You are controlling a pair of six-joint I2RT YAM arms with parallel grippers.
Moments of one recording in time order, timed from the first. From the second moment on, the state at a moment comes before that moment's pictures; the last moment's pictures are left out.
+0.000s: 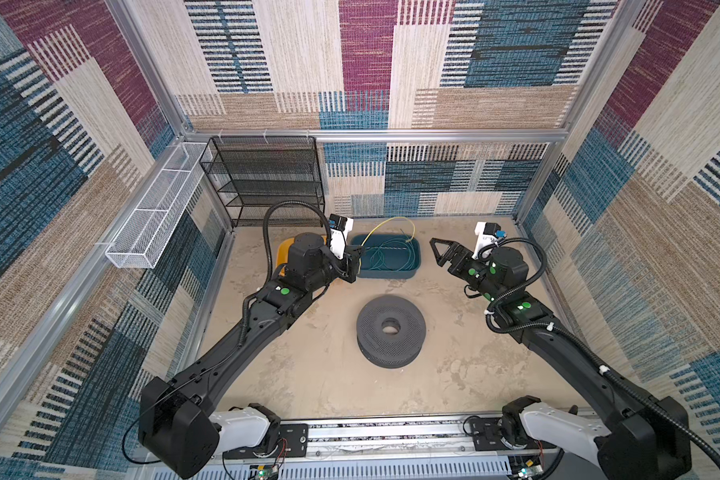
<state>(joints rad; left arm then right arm) -0.52 1.27 1.08 -0.07 0.25 -0.19 0.33 1.14 0.82 0.19 -0.21 0.89</state>
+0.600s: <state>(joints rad) -0.53 1.20 1.00 0.01 0.34 -0.15 0.31 1.60 0.98 0.82 -0.50 1.60</state>
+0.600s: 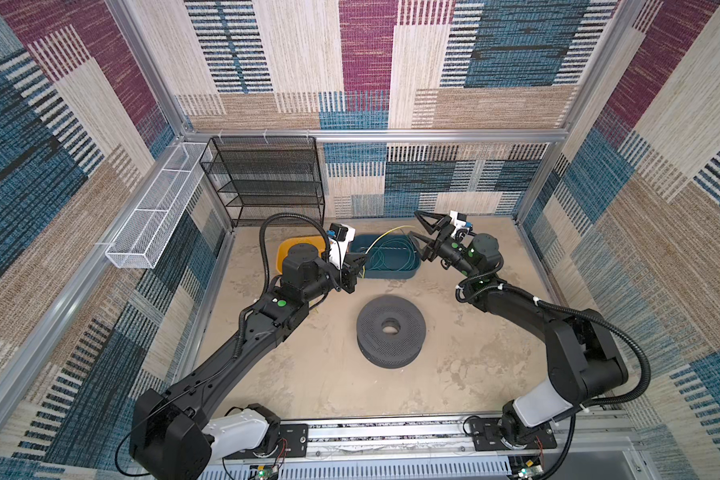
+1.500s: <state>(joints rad) -0.55 1.12 1.21 -0.38 0.24 0.01 0.35 1.49 1.10 0.51 -0.44 1.19</state>
